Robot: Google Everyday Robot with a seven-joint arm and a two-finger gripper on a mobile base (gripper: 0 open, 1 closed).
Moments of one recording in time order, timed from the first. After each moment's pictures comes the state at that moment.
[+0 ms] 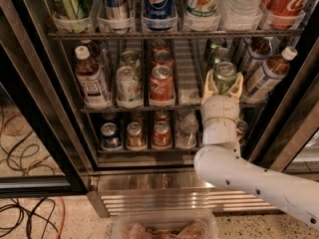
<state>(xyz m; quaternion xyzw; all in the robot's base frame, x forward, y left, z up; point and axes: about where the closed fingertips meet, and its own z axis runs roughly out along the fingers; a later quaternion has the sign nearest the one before) 0.626 -0.187 0.868 0.05 0.59 -0.08 0.80</state>
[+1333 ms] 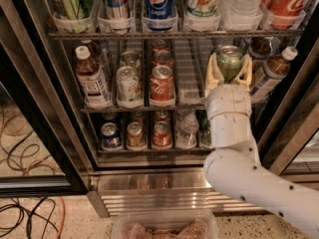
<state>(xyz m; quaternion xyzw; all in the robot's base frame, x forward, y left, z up) 0.582 -0.164 0.951 0.01 0.55 -0.04 0.84</state>
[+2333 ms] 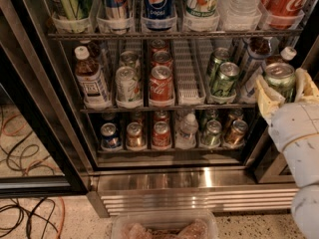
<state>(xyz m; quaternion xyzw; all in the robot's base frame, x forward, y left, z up) 0.494 -0.250 0.956 -0.08 0.64 -0.09 0.76</state>
